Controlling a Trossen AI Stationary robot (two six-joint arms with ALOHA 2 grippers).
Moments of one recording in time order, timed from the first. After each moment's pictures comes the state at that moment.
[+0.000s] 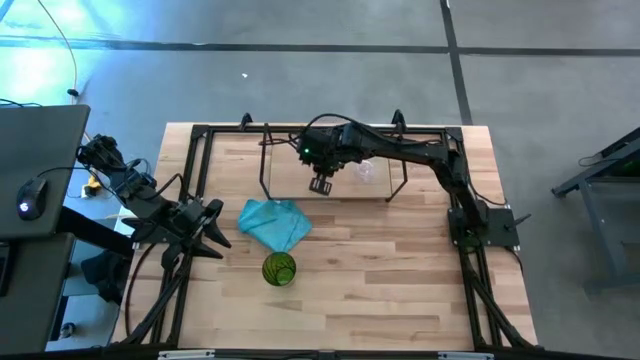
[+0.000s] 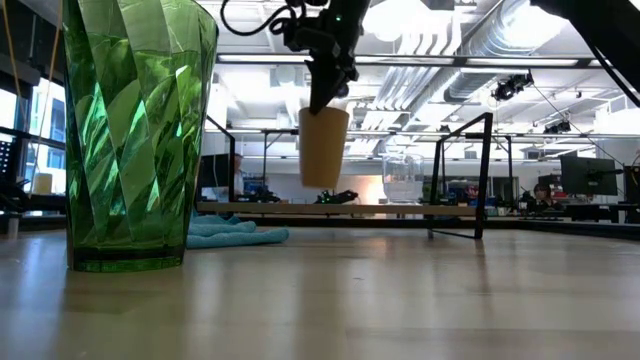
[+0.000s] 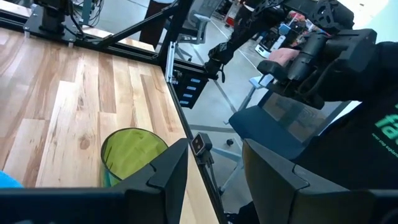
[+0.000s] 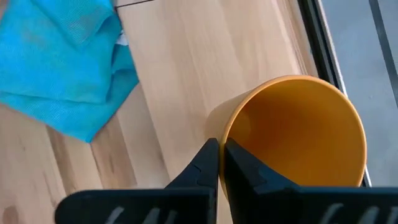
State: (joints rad) left arm -0.56 0.54 0.69 -0.39 -0.18 -0.50; right arm -0.19 2.12 2.19 -1.22 0.19 0.02
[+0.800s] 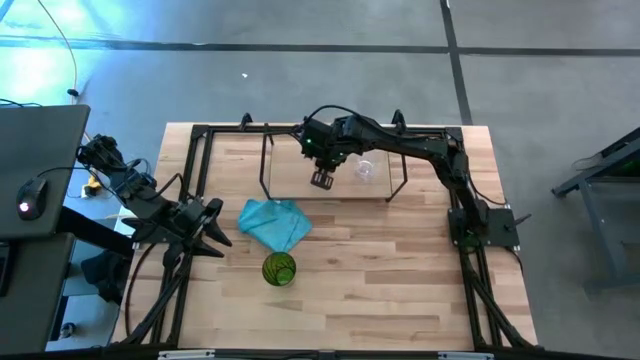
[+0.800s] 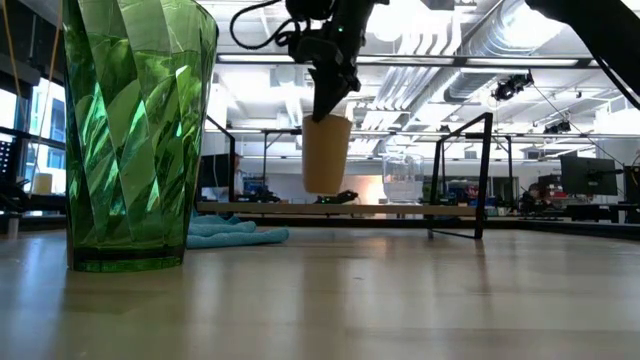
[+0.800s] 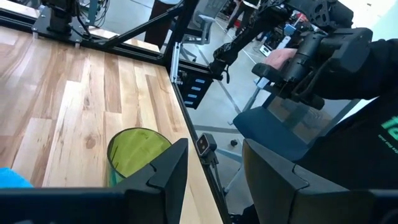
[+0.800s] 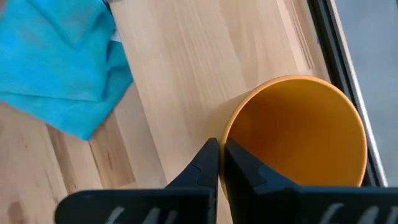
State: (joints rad) left arm -0.56 0.54 0.69 -0.39 -0.20 -0.50; right arm -0.24 2.12 2.17 -1.21 0.10 0.00
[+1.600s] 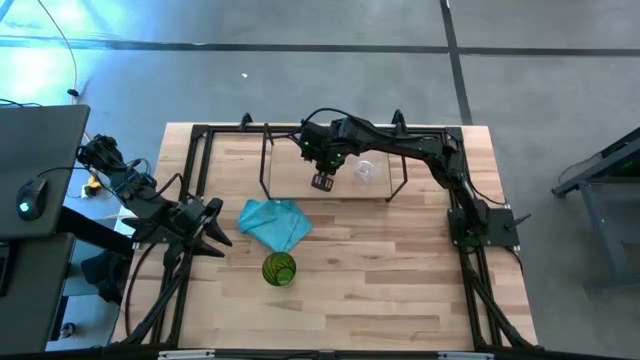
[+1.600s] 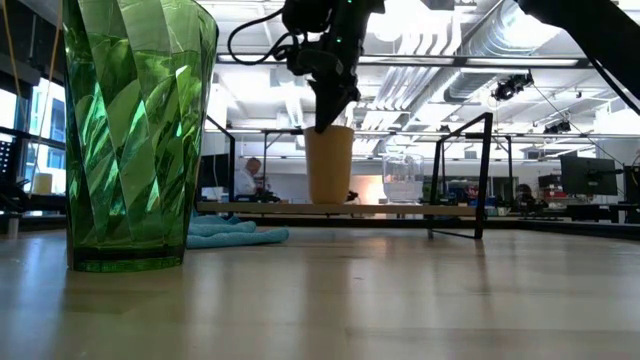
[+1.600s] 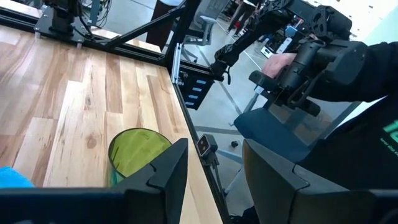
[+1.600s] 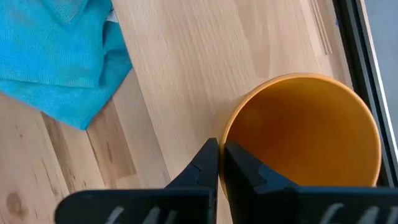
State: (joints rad) left arm -0.56 0.54 0.69 -0.39 -0.20 -0.51; right arm -0.25 2.16 2.18 -1.24 0.07 0.00
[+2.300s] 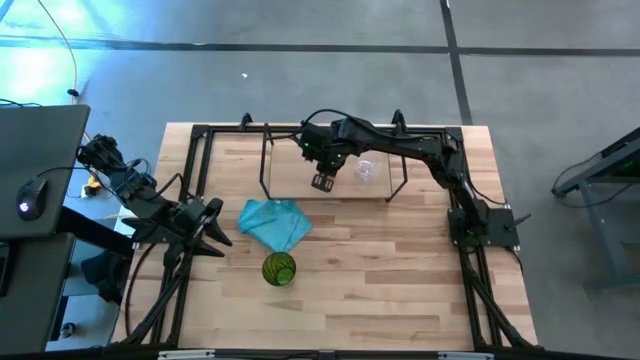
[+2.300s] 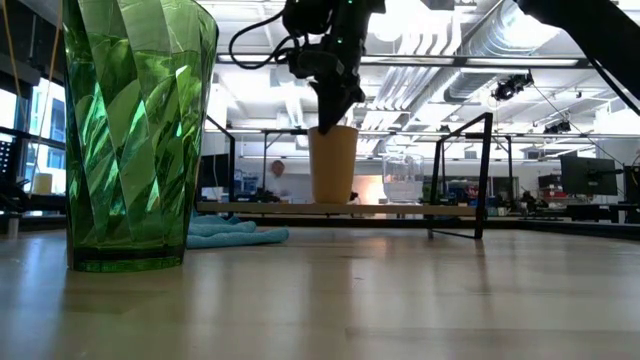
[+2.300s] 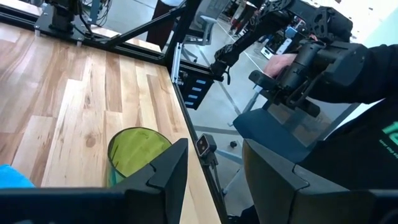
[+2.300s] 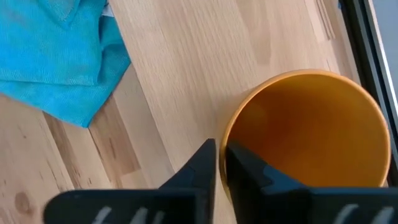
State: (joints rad) left arm -0.56 0.54 0.69 -0.39 -0.20 -0.52; right arm -0.25 2.16 2.18 -1.27 0.07 0.05
